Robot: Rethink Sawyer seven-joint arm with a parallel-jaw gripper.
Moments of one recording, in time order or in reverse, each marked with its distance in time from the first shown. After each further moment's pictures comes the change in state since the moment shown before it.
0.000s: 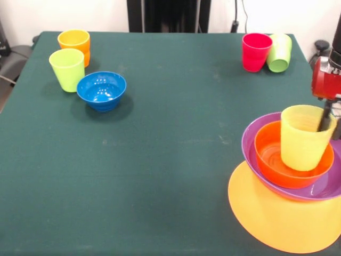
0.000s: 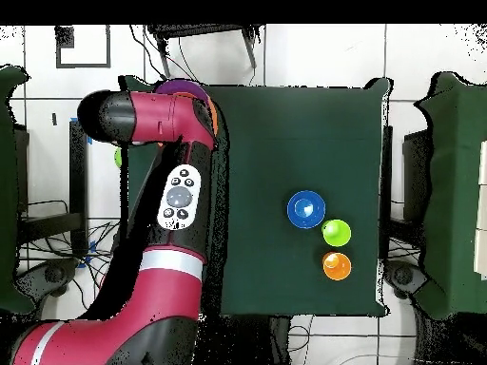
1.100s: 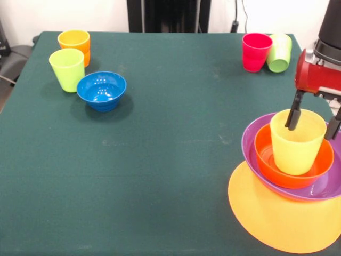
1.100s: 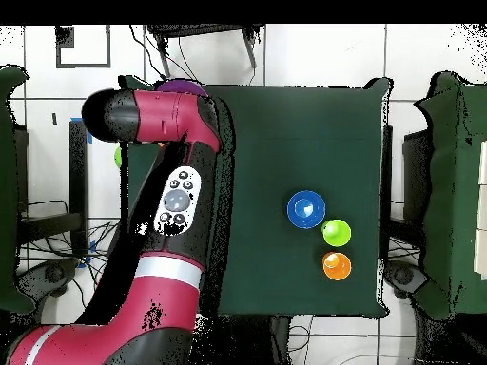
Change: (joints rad) arm 0.008 -0.007 -0.076 -0.004 -0.020 0.000 0.000
